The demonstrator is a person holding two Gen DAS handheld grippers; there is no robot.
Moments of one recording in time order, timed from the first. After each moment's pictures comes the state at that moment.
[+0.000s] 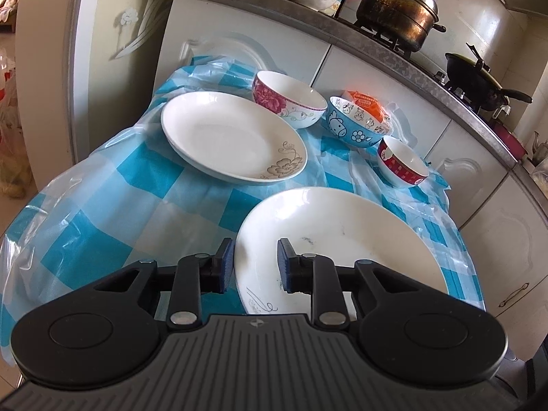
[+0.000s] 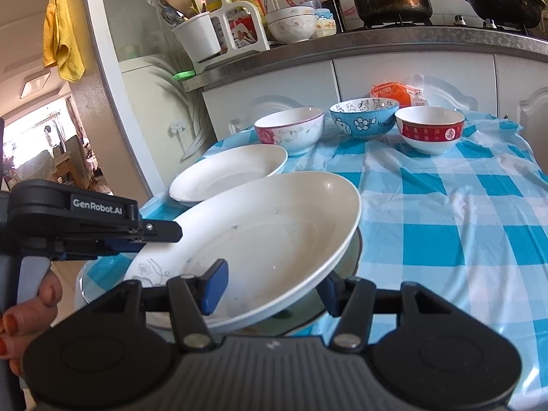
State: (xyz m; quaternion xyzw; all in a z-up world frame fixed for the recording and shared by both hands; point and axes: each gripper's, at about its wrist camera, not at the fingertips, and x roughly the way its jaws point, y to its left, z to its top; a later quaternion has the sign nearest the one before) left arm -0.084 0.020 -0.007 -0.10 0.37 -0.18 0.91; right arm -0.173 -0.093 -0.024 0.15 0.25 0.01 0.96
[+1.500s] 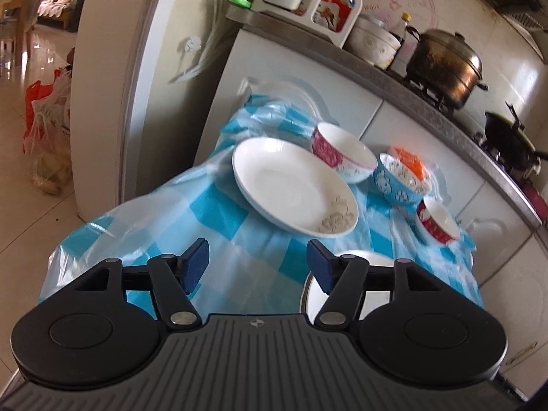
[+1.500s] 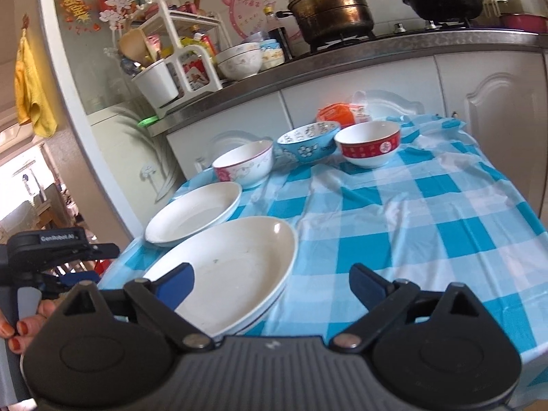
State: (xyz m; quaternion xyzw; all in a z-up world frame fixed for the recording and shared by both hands) left arm -0.076 0.063 0.012 -0.16 0.33 -0.10 0.93; right arm -0.213 -0.131 -0.006 0.21 0.21 -0.05 0.95
